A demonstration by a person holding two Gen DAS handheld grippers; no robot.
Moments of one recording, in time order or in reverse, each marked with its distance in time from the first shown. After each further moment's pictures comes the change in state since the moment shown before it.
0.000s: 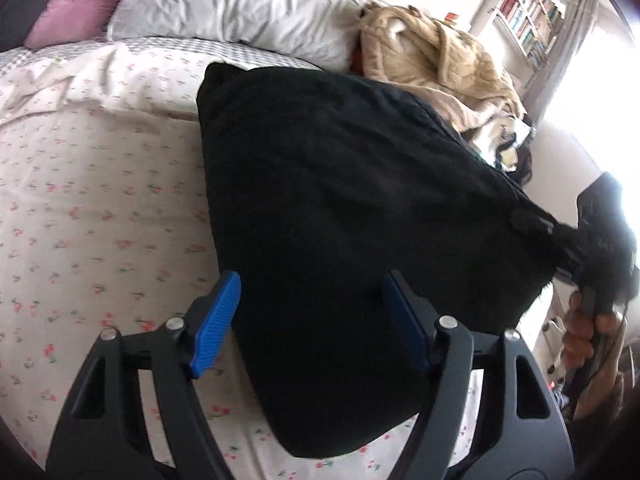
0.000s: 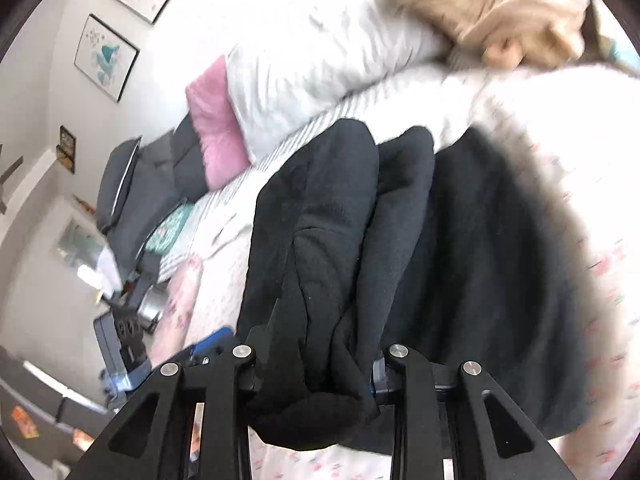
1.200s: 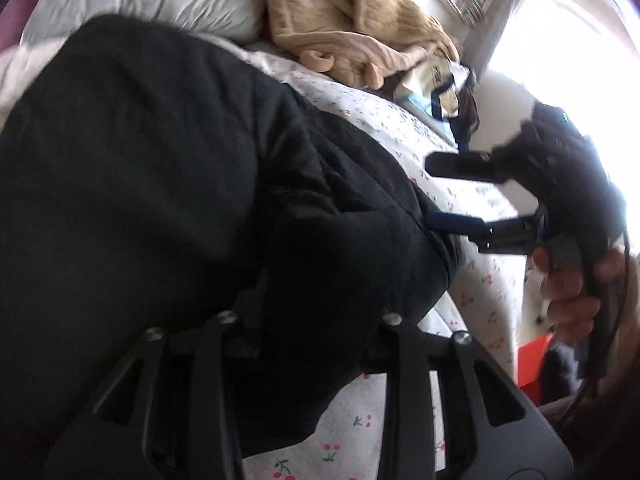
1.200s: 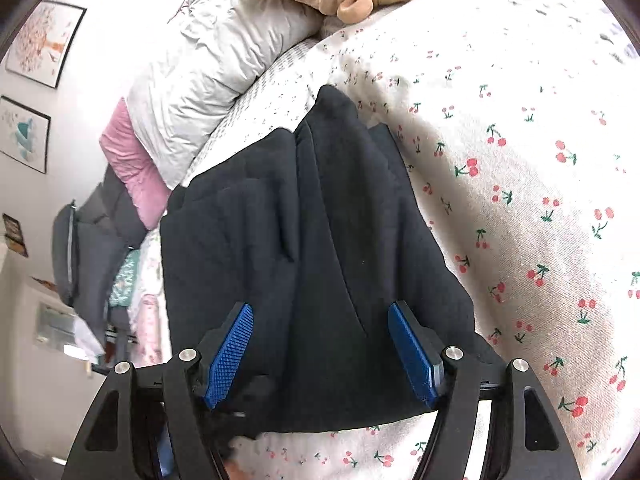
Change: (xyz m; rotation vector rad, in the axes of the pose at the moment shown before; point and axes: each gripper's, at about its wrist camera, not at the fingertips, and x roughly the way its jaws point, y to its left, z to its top) left arm 0.057 -0.096 -0.055 0.174 0.023 -0.141; right arm -0.001 -0.087 -0.033 0.312 0.084 -0.082
